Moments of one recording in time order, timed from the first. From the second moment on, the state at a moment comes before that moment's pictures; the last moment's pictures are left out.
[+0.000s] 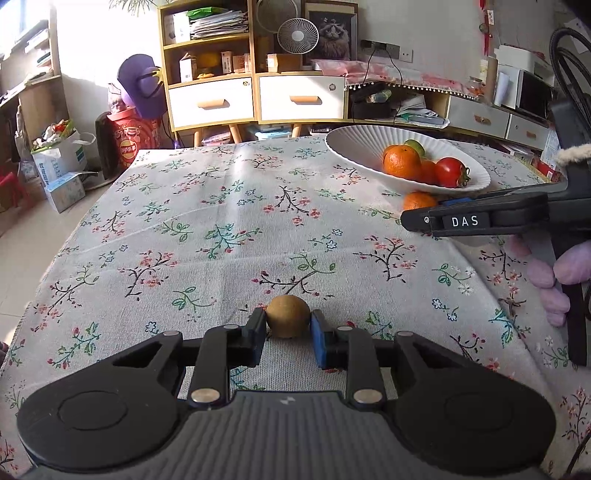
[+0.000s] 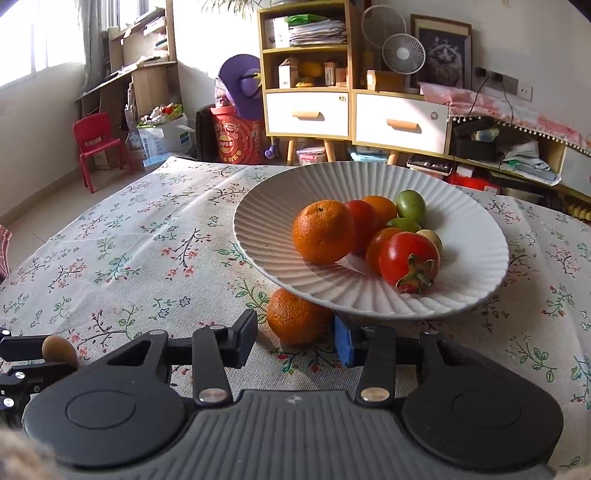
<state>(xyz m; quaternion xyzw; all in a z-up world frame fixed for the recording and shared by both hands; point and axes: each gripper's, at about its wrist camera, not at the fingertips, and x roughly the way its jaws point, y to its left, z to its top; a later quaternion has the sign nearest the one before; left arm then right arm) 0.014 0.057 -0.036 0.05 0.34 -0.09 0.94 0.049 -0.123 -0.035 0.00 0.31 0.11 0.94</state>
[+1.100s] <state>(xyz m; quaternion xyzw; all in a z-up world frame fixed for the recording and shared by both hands) 0.056 0.012 -0.004 0.03 0.30 -0.13 0.94 0.031 -0.140 0.009 0.02 0.30 0.16 0.94</state>
